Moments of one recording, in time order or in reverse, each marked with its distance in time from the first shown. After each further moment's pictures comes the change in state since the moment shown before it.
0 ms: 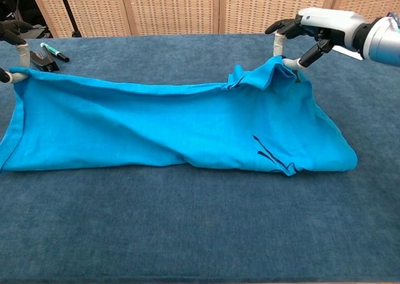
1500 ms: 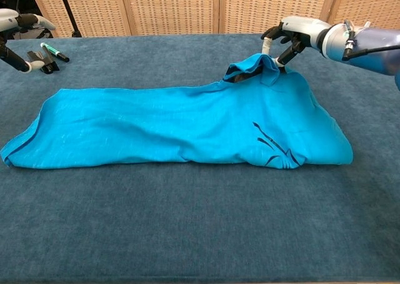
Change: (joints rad) left arm -0.070 -0.034 -0.060 -0.003 -0.146 -0.041 0.128; right arm 0.165 -0.317 0.045 0.586 0.020 -0.223 0.197
